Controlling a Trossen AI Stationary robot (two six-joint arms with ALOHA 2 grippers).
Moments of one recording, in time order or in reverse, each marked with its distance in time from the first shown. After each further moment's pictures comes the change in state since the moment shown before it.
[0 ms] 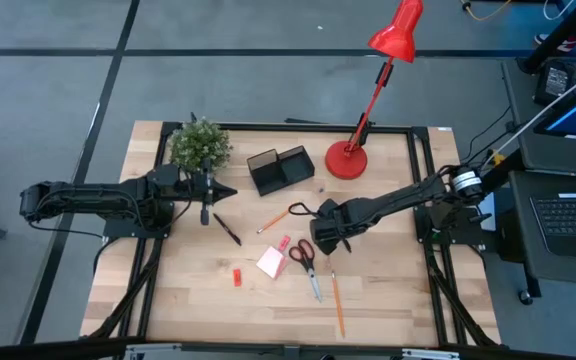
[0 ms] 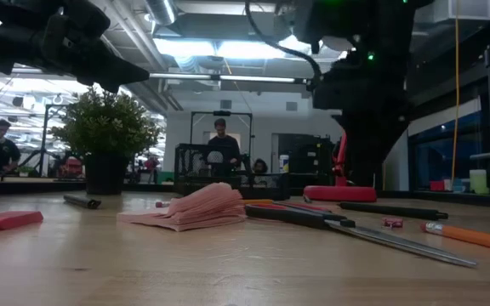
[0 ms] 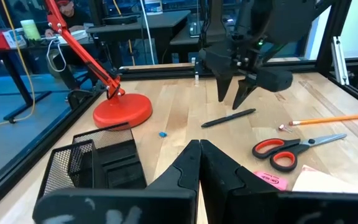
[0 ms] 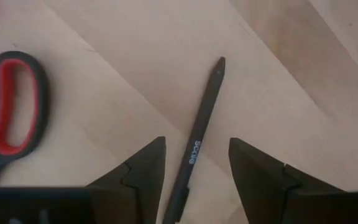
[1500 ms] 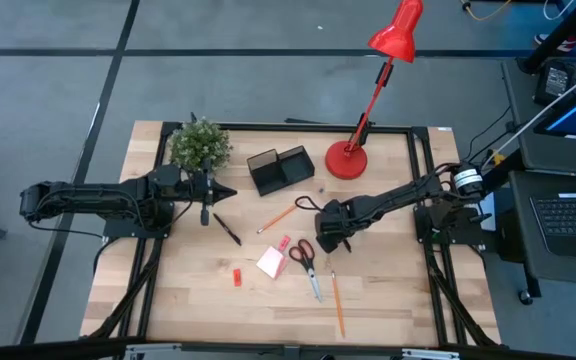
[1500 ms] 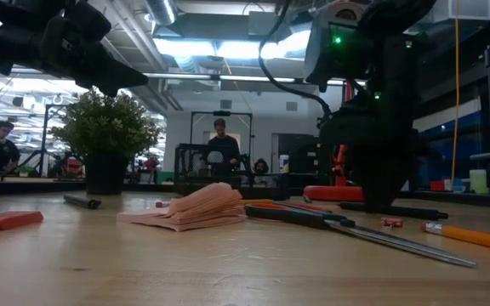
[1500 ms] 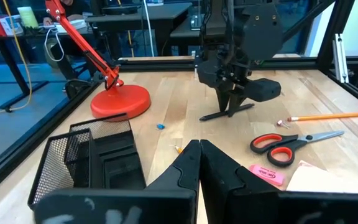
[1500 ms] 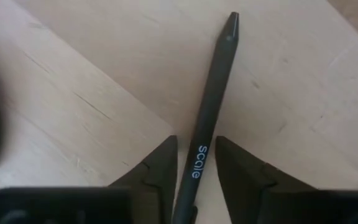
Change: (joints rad) left arm 0.000 0.000 0.000 -0.024 -0.002 -0.029; right arm -0.057 -0.005 -0.201 0.239 -0.157 0.032
